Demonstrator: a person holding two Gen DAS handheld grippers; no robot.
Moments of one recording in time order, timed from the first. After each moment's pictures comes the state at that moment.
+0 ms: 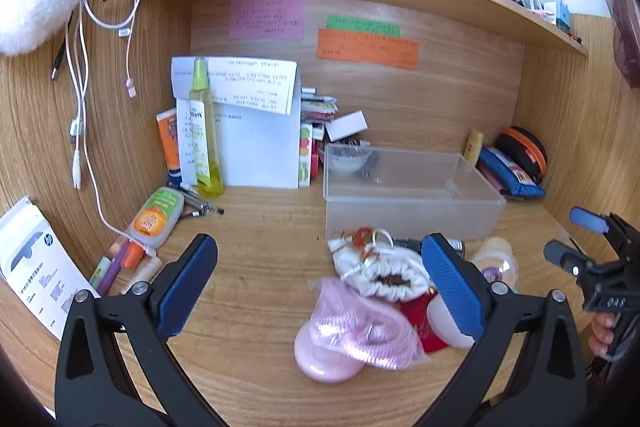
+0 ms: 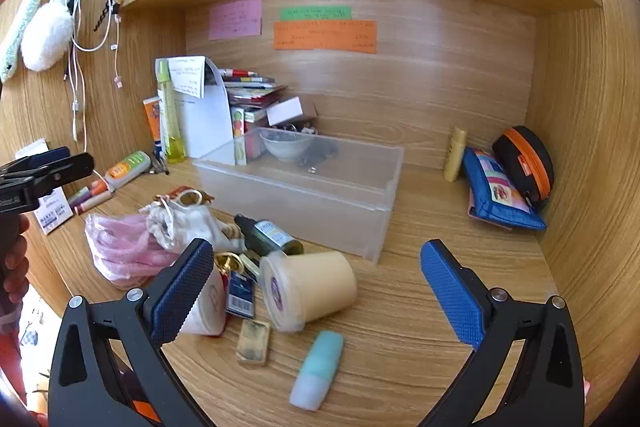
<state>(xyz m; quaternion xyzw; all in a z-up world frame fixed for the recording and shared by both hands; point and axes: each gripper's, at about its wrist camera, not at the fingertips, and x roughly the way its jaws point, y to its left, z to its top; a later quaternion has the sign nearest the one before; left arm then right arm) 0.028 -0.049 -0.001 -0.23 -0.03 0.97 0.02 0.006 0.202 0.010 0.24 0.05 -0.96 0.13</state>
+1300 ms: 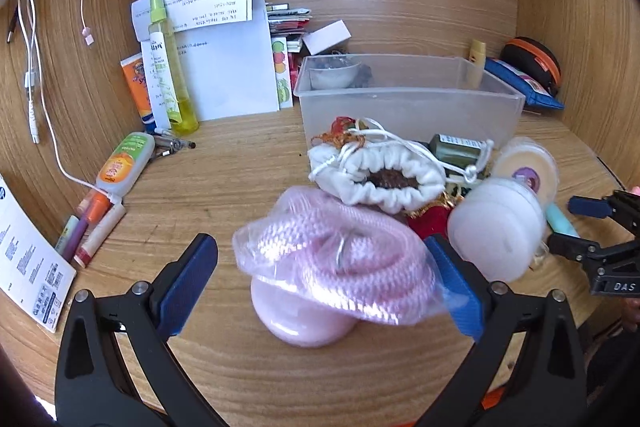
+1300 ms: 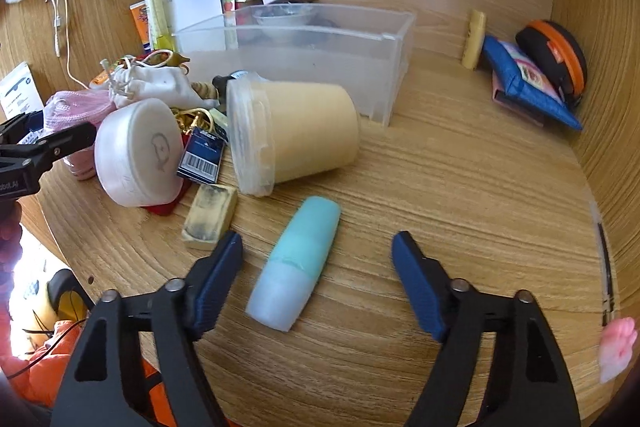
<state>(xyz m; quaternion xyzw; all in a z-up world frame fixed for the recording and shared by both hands) 0.002 -0.012 -0.077 -0.31 0.04 0.95 0.01 -0.009 0.219 -0.075 0.38 0.06 -0.91 0.14</state>
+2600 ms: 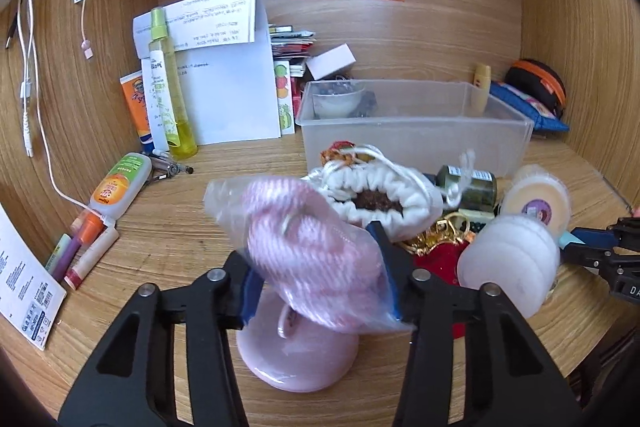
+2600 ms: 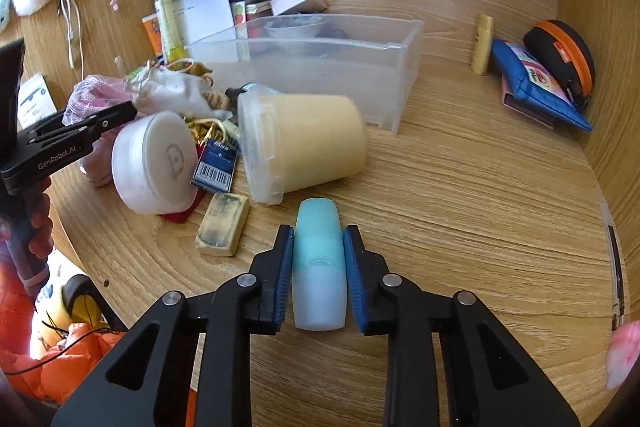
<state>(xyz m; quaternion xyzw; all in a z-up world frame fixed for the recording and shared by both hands) -0.009 -0.015 -0.075 -0.27 0.02 0.96 0.01 -0.003 0.223 -0.068 0.36 0.03 -0.92 0.17</state>
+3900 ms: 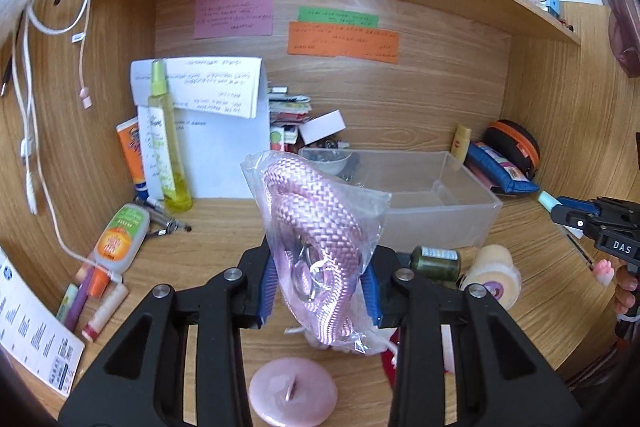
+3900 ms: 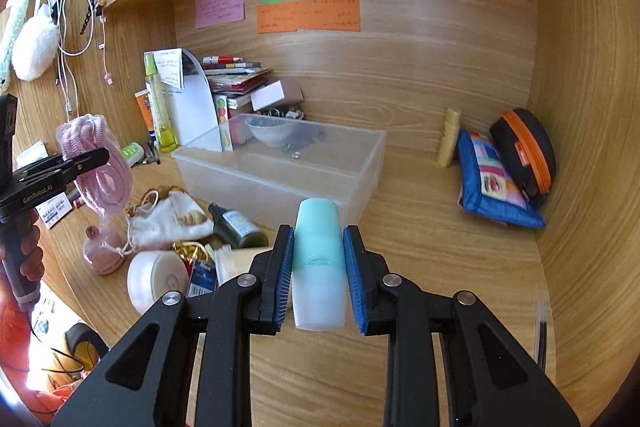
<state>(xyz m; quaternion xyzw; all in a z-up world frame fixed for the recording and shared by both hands) -0.016 -0.031 -0.004 -0.23 -0.02 0.97 0.06 -0.028 0.239 0.024 0.27 0.04 -0.95 0.16</state>
